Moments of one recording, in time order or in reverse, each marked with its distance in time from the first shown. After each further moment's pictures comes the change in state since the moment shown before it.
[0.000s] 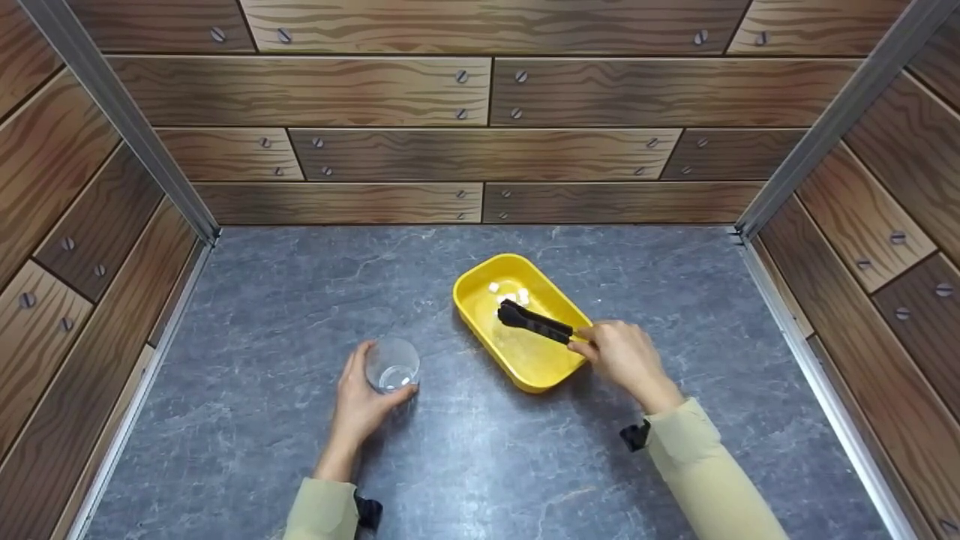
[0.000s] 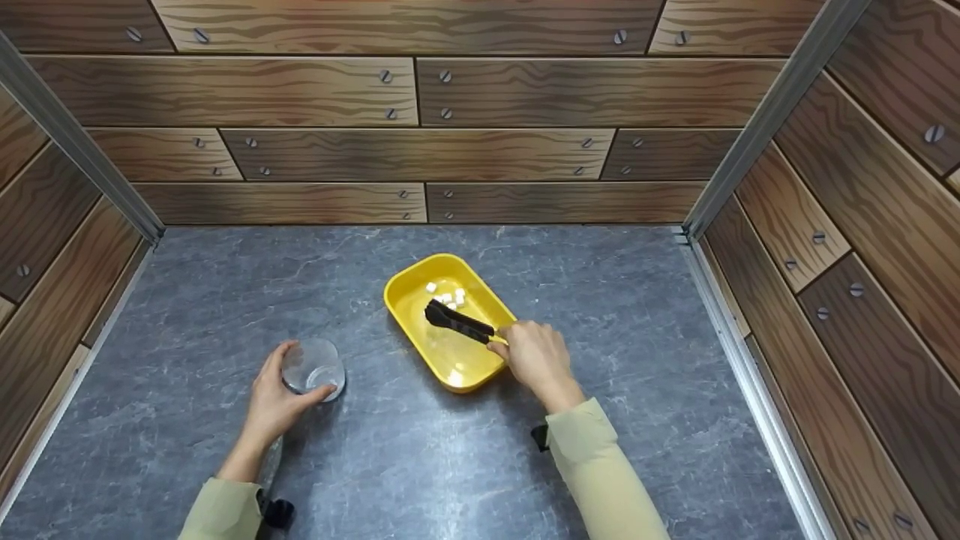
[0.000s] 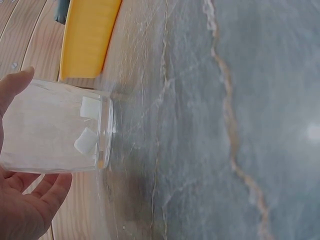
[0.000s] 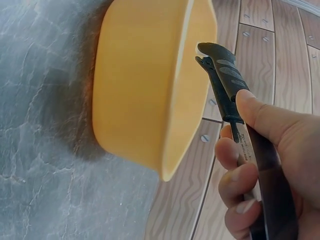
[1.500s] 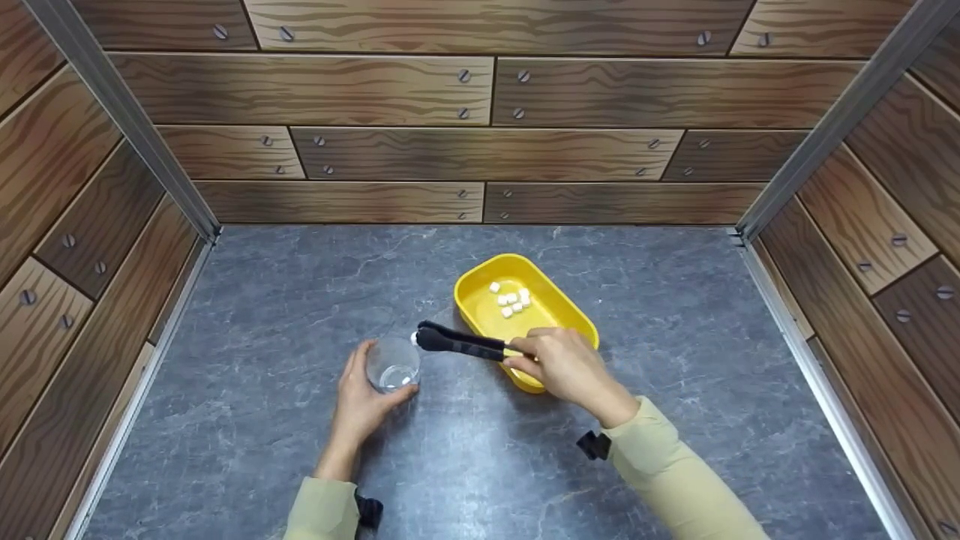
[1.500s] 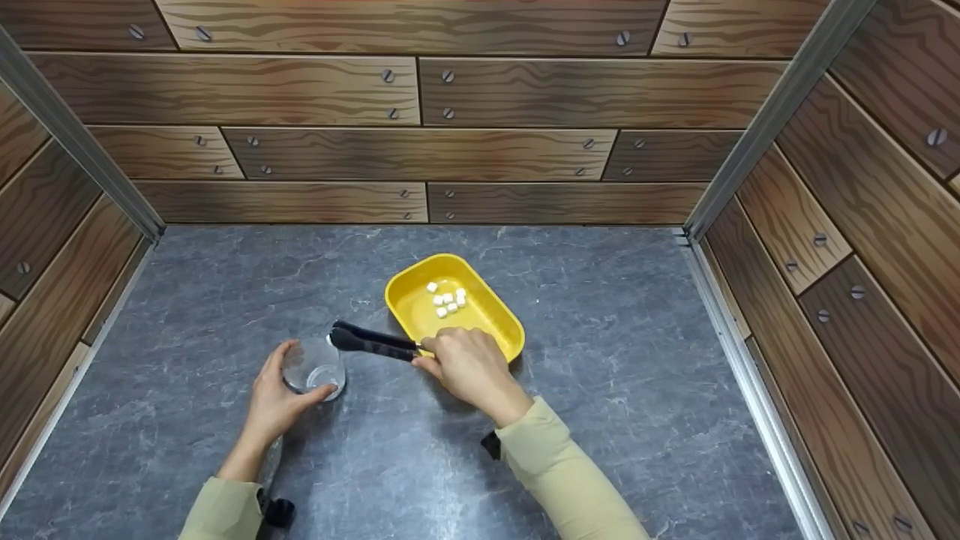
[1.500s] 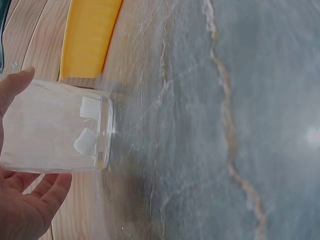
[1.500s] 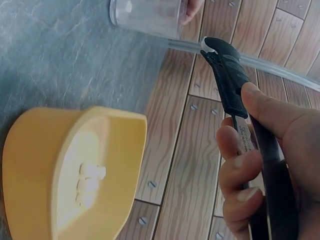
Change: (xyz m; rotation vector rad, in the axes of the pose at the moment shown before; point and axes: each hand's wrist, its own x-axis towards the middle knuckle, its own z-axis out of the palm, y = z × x) left_hand 0.000 0.000 0.001 0.010 0.009 0.002; right_hand 0.009 -0.088 -0.008 0.103 0.048 -0.331
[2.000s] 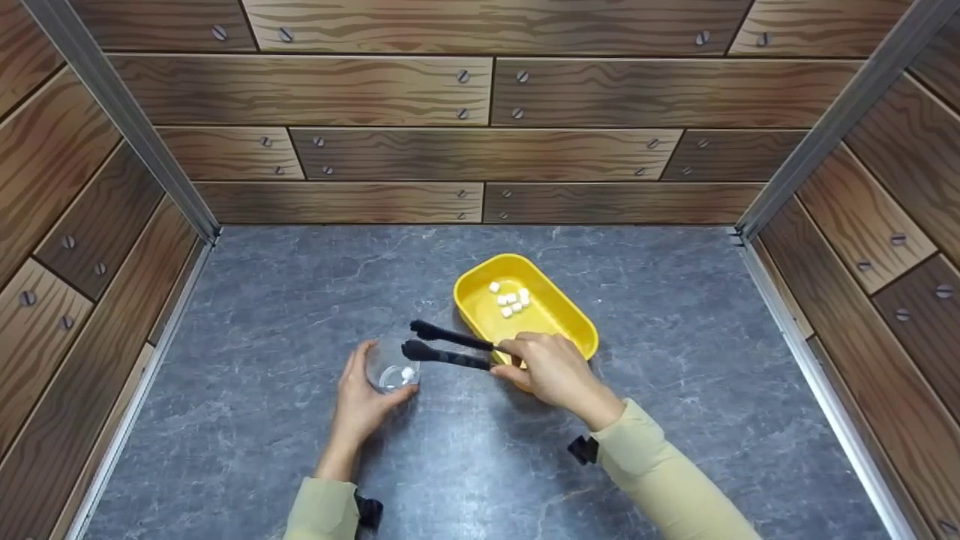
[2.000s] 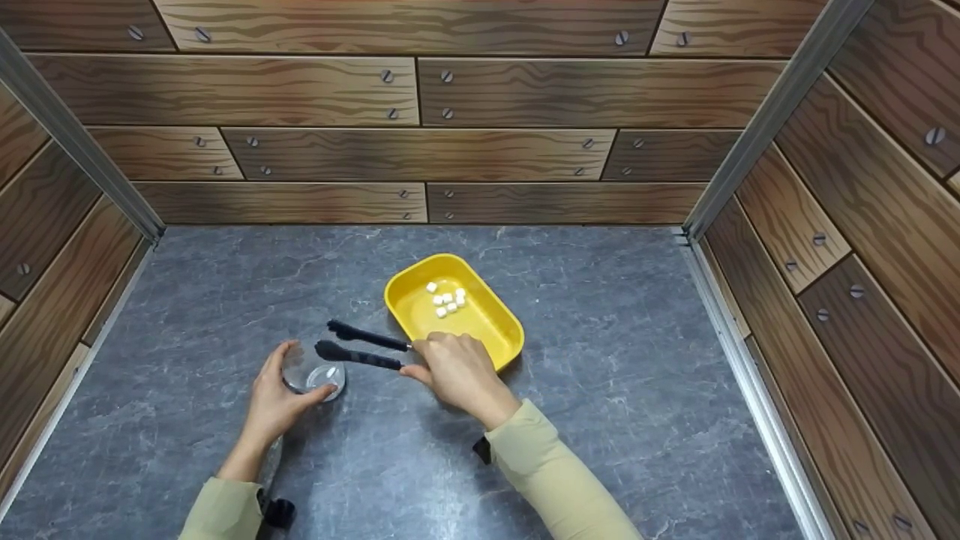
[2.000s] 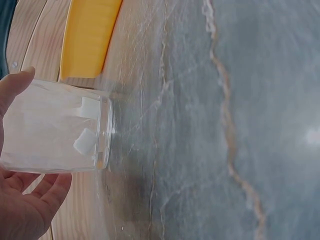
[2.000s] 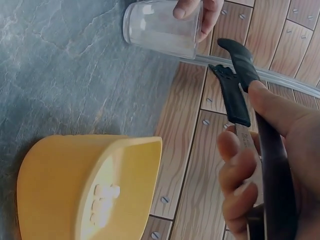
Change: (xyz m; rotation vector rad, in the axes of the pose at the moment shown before) left_hand 0.000 -0.001 0.000 -0.011 0.002 0.016; right_hand 0.003 -0.006 0.016 -0.011 -0.012 0.020
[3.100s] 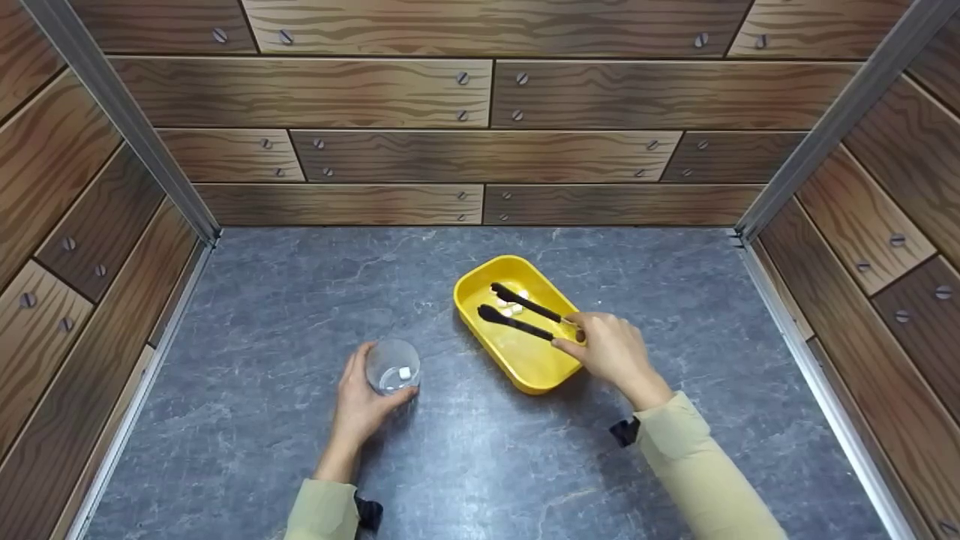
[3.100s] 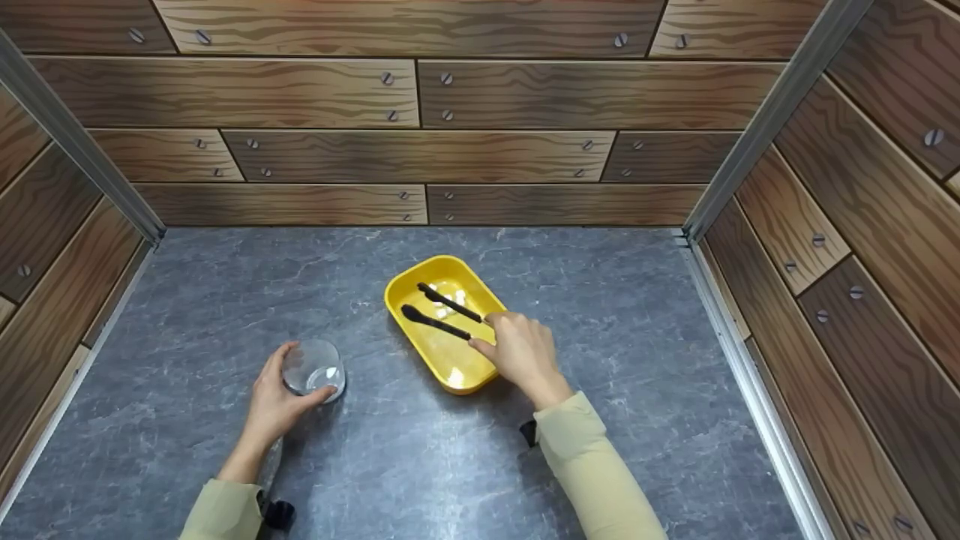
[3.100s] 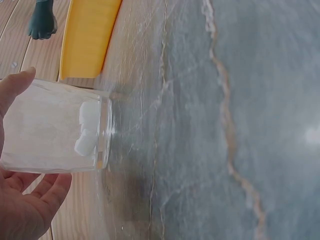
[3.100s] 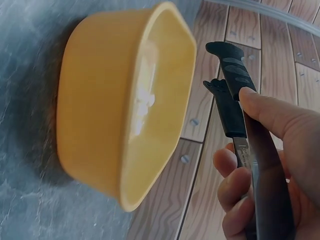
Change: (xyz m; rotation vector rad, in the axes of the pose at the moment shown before) left_hand 0.000 0.000 0.001 -0.001 0.004 -0.010; right_hand -0.019 0.069 -0.022 -0.061 -0.025 0.380
